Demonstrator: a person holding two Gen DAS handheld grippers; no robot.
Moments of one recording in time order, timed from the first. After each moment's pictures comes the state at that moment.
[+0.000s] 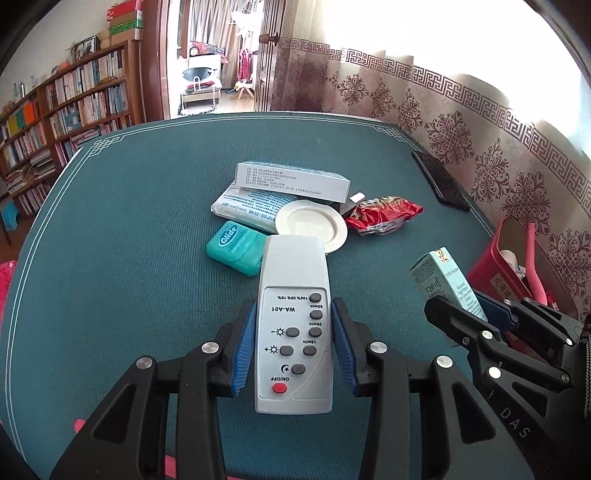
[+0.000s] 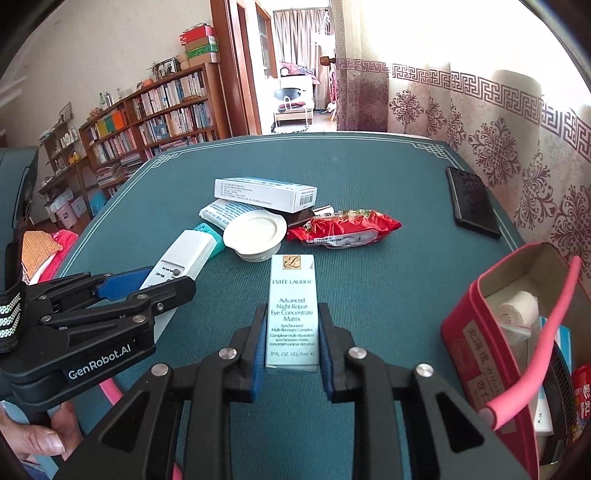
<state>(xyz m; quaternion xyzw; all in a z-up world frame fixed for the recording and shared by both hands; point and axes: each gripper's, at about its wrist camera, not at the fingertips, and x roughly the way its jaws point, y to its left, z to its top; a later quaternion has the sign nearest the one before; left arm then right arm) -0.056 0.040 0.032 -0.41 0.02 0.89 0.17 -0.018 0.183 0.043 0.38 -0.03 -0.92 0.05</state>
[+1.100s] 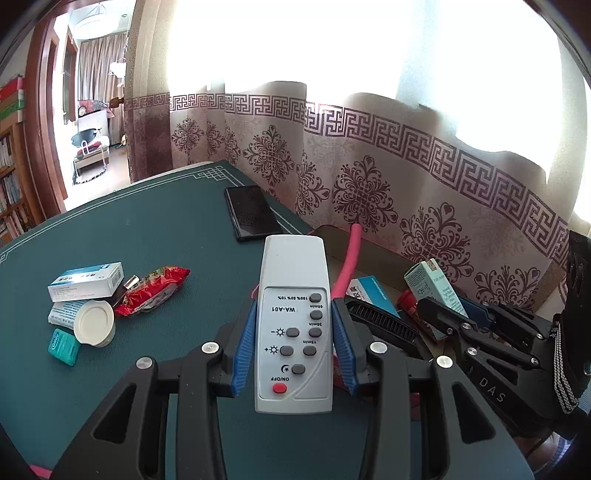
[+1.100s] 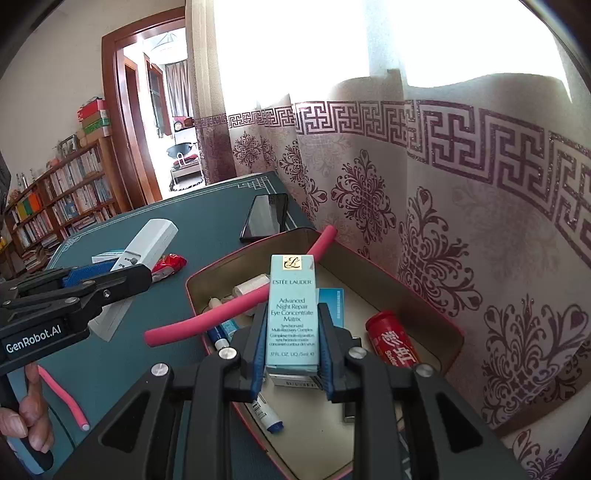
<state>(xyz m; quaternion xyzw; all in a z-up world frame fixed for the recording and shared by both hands) 0.024 0.226 0.100 -0.33 0.08 0.86 0.38 0.108 0.359 0.087 0.30 -0.09 -0.94 -0.15</state>
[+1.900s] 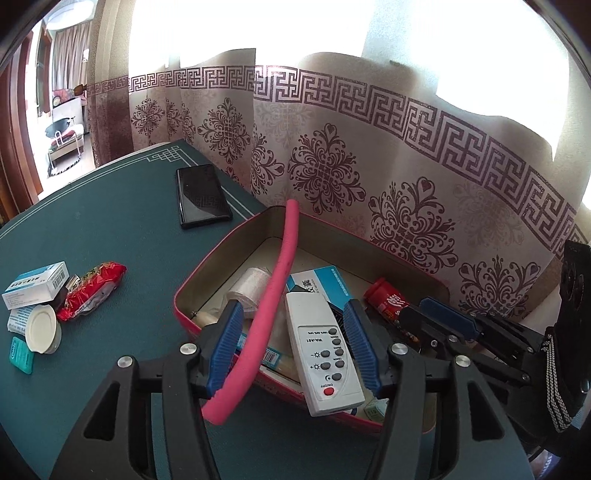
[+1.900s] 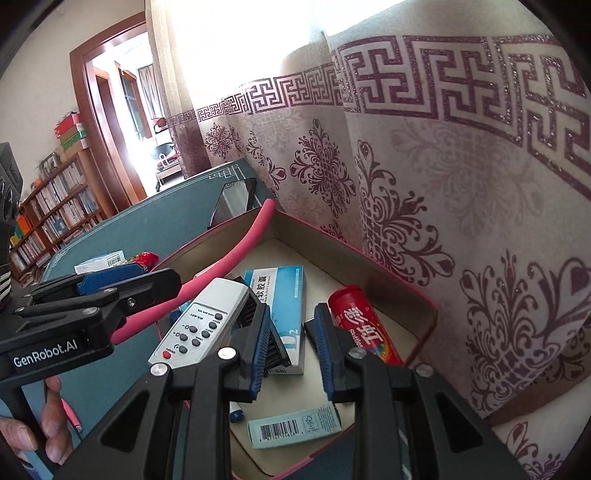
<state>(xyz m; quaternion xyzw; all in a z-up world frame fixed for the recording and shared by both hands) 0.026 0.282 0.080 -0.37 0.09 0.83 0.41 0.123 0.394 0.070 0.32 -0.15 -0.92 -0.17</state>
